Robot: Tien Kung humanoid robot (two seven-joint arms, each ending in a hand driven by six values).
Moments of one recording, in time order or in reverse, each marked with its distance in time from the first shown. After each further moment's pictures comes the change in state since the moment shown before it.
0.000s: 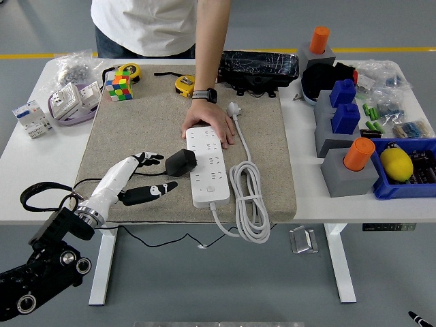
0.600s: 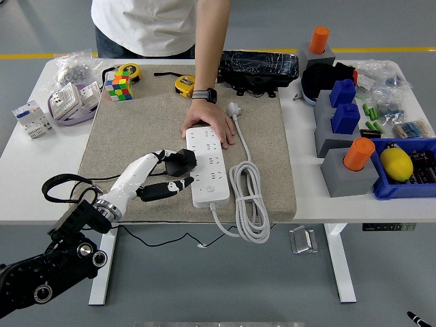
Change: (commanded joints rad) left arm -0.093 -0.049 0.078 0.040 -0.023 -0.011 0.006; right arm 0.002 0.001 -0.008 -0.002 0.006 0.001 0.000
